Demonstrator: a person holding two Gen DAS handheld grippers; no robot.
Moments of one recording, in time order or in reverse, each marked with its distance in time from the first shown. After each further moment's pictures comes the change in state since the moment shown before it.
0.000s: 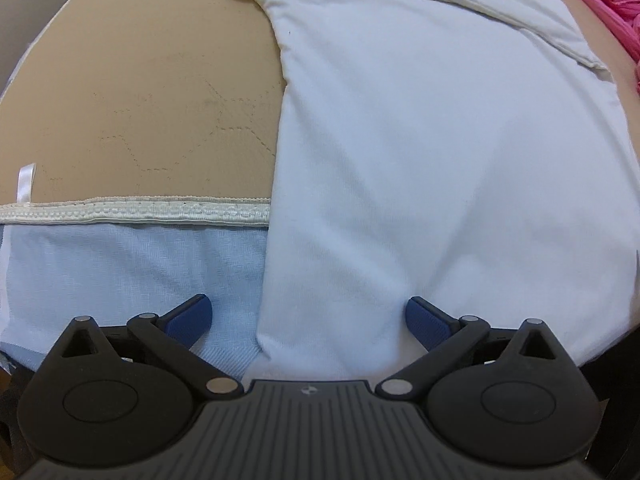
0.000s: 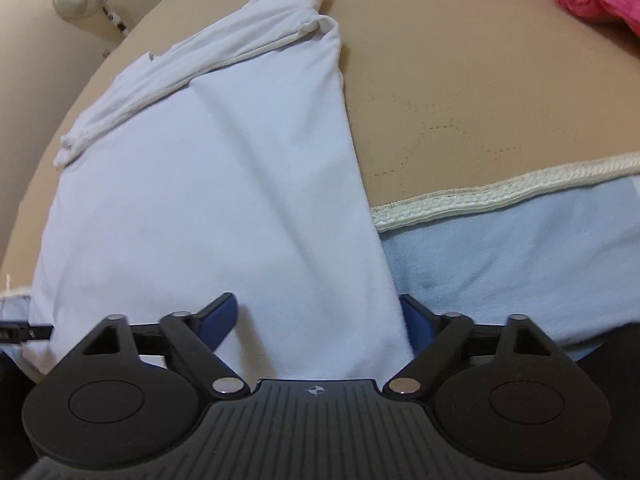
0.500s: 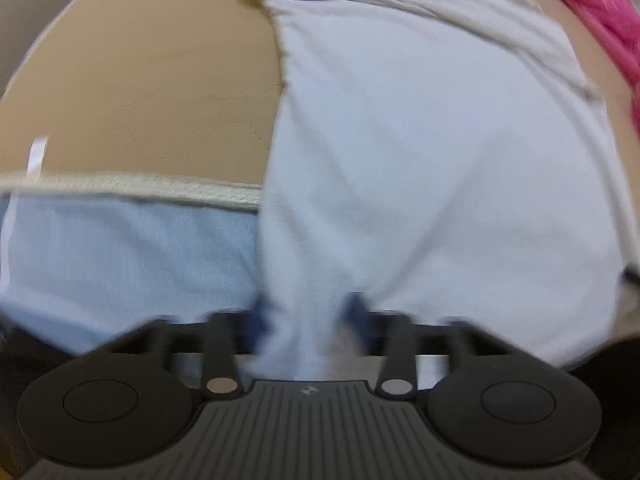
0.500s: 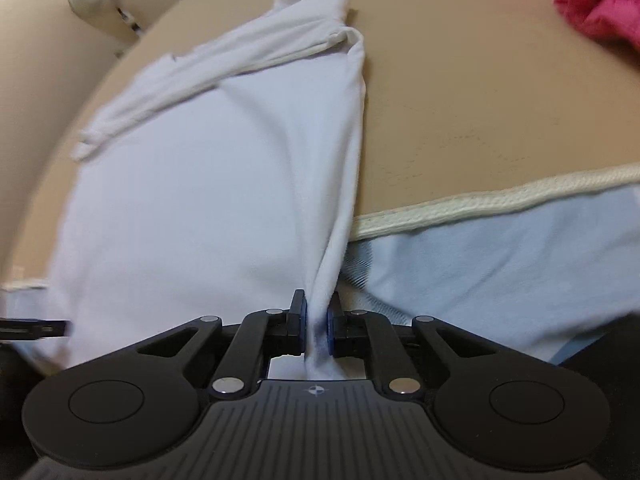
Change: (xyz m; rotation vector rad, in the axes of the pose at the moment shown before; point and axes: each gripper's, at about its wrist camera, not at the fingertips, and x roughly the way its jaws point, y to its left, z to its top) left arm -0.021 -0.001 -0.013 -0.132 -0.019 -0.047; right arm -0.023 0.015 -0.010 -0.038 -0.023 0.017
